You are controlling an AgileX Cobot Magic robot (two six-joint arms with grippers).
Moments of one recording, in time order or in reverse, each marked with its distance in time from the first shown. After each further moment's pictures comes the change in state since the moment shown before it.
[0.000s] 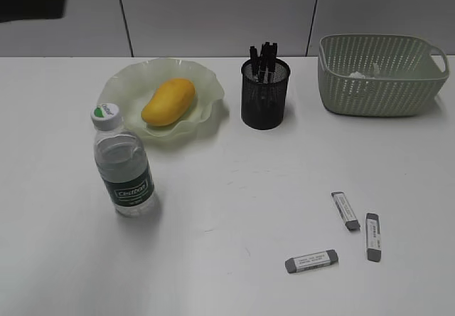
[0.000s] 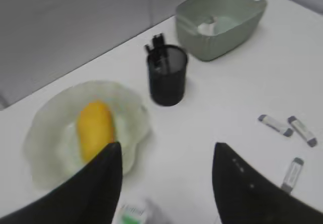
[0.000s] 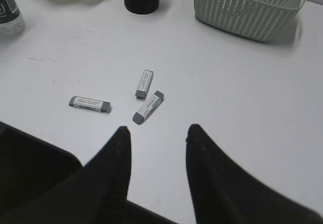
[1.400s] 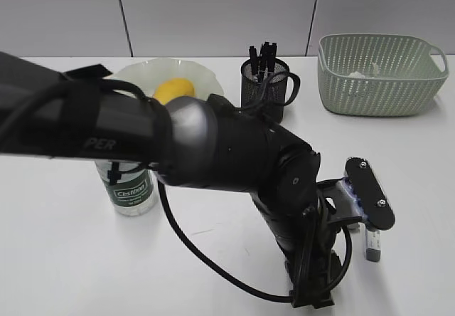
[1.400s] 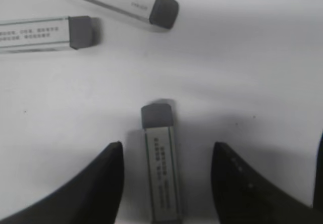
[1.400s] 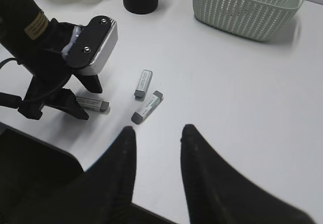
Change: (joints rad) left arm -0.639 1.142 -0.434 0.202 -0.095 0.080; right arm 0.000 0.000 0.000 -0.003 0.000 0.002
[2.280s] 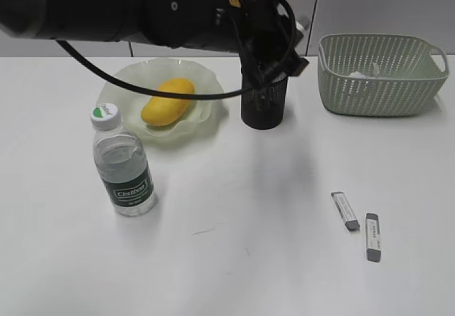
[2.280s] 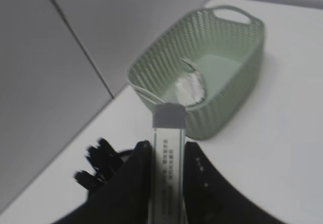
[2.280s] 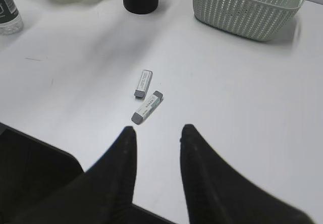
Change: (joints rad) left arm 0.284 -0.250 -0.001 -0.096 -0.491 -0.003; right arm 0.000 0.000 0.000 0.000 0.000 0.000
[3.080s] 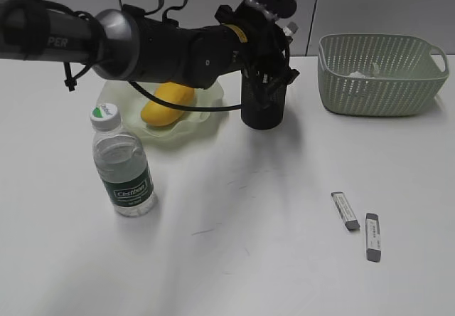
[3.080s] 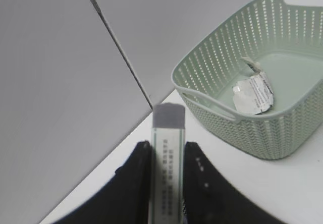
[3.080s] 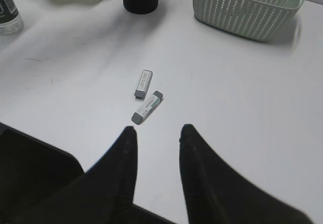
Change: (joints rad) left arm 0.075 0.290 -0.166 0.081 -0.283 -0.001; right arm 0.000 0.000 0.000 0.000 0.000 0.000
